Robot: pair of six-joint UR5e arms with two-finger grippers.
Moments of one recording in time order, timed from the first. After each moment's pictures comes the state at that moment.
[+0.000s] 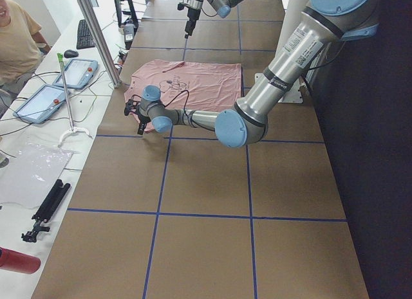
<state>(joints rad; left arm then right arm) -0.94 -2.26 -0.91 -2.47 -1.94 -0.90 0.85 -1.25 1.79 -1.08 2.01 1.34</state>
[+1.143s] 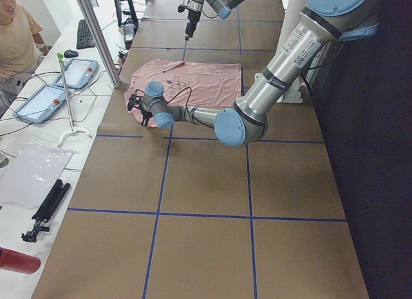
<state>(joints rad) -0.91 -2.29 -0.96 -2.47 -1.94 -0.97 0.83 -1.24 1.78 -1.08 2.01 1.36</state>
